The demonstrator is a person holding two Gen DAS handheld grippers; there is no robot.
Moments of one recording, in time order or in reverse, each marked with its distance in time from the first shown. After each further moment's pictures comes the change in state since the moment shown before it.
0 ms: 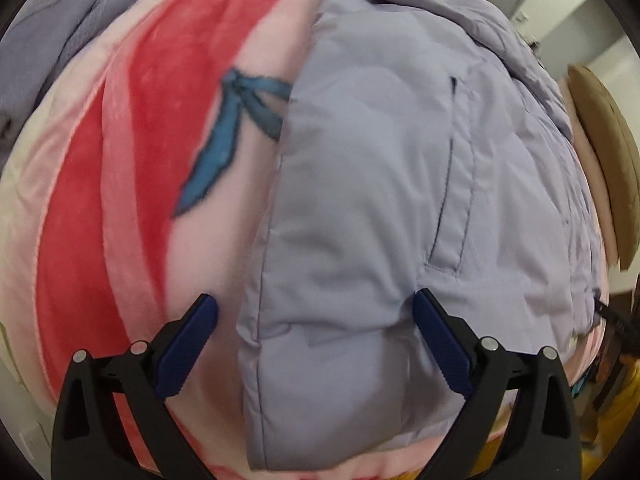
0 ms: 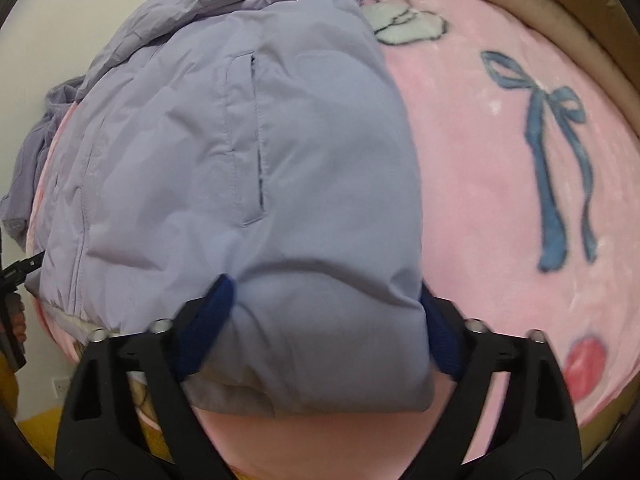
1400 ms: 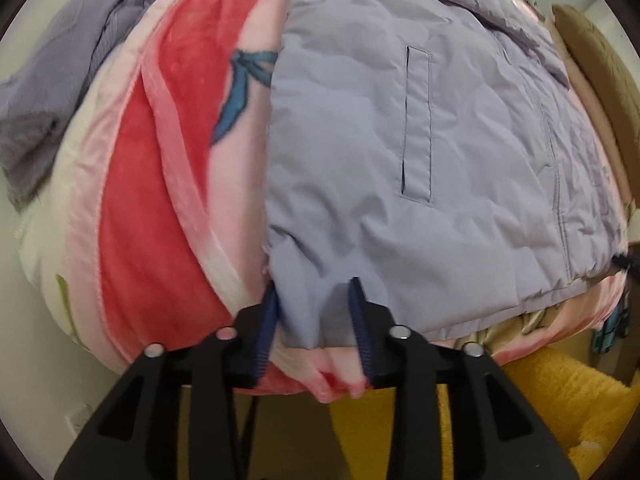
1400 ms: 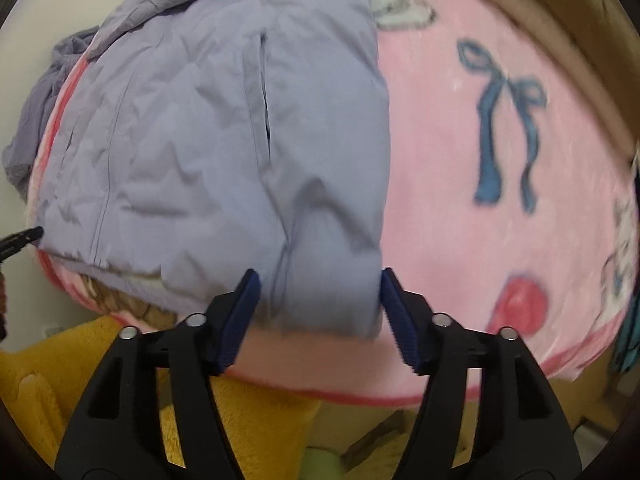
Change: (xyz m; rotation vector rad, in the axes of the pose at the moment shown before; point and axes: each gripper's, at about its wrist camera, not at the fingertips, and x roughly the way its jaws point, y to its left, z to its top) left arm -0.050 -0.010 -0.053 0.113 0.107 0.089; right arm -0.049 -0.007 -0.032 -0.058 0.143 -0.035
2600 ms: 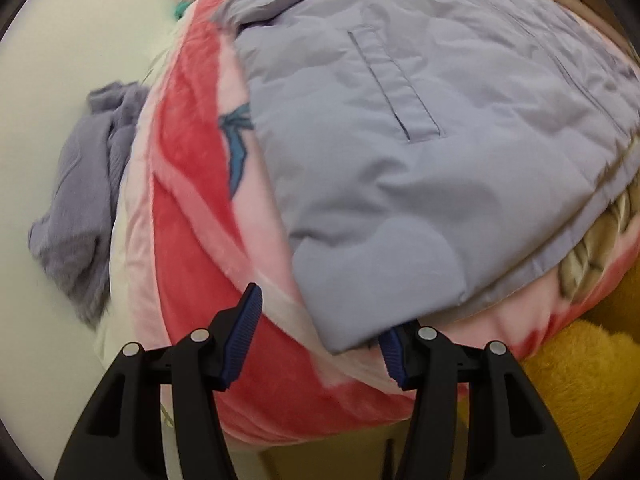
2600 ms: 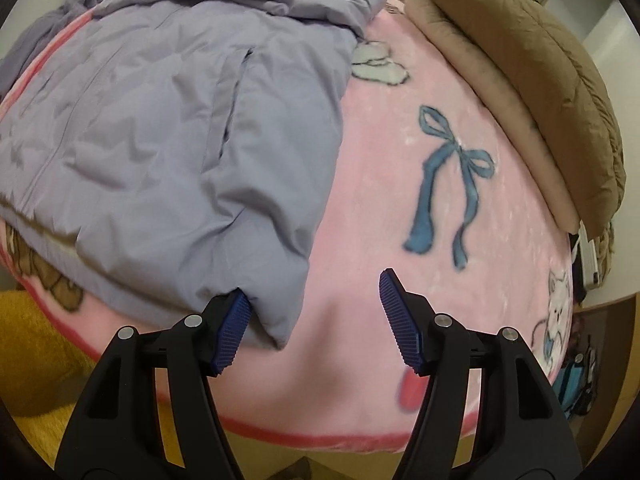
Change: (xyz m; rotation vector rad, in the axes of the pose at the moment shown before) left arm 0.004 -0.039 -0.035 0.471 -0.197 0.333; right arm -0.002 -0.008 -0.009 -0.243 -0.207 -0.288
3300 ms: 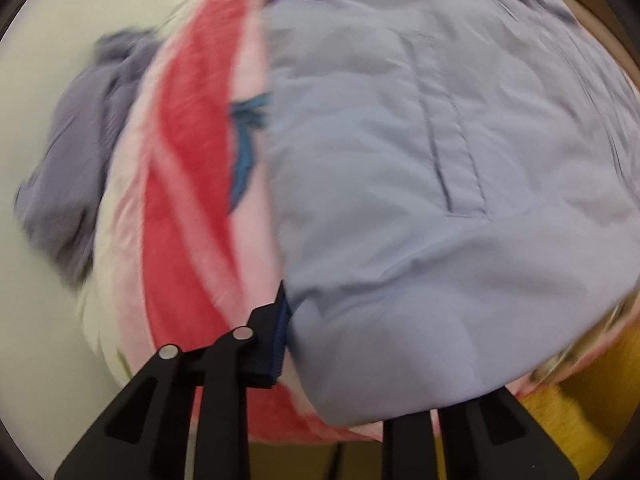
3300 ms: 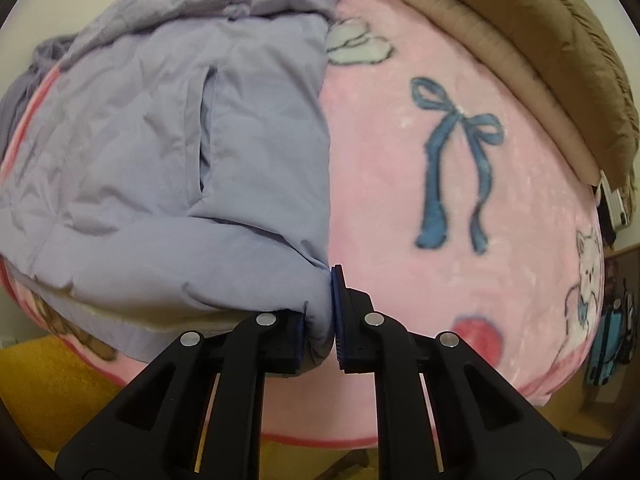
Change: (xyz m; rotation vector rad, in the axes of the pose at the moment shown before) left arm 0.013 0.025 0.047 -0.286 0.160 -0.028; right arm 0.007 -0.019 0.018 0.208 0.069 0.098
